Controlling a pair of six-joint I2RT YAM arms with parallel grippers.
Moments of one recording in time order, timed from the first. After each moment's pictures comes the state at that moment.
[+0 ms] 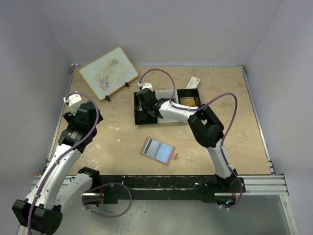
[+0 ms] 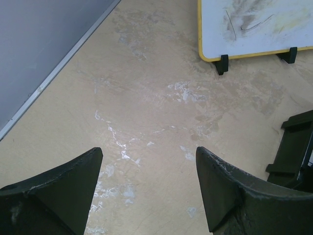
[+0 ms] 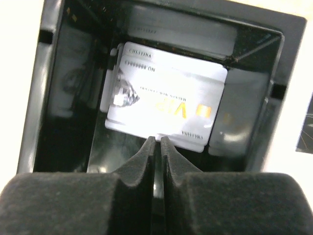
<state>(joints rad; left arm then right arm) -0.29 0.82 0.82 -0.64 -0.71 -0.55 0.81 2.22 1.65 -0.24 0.39 0.37</state>
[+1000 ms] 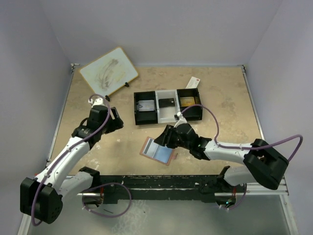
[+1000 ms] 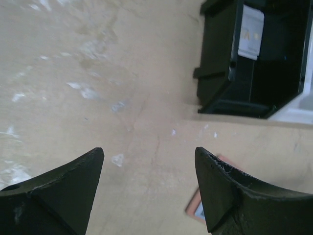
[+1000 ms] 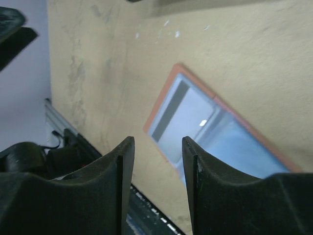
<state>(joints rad) -0.31 0.96 0.70 -0.46 -0.16 -0.59 0.87 1.32 0.48 0.30 0.00 0.98</state>
